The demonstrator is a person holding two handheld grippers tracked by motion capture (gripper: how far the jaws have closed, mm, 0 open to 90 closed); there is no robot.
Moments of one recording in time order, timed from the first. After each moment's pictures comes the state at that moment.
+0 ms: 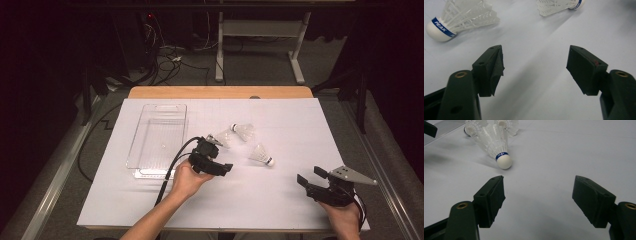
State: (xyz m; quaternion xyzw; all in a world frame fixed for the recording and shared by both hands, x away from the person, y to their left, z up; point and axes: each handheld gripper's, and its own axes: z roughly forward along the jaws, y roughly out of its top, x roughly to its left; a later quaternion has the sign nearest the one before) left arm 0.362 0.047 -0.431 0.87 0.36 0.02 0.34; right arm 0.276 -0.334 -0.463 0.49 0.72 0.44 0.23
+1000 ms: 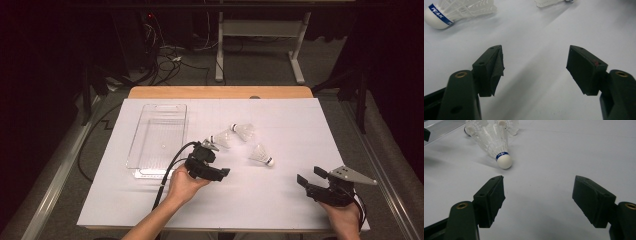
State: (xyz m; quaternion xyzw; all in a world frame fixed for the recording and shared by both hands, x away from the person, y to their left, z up) left arm 0.348 0.057 -0.435 0.87 0.36 0.02 0.35; right arm 0.276 -0.334 -0.464 0.49 0.72 0.44 0.23
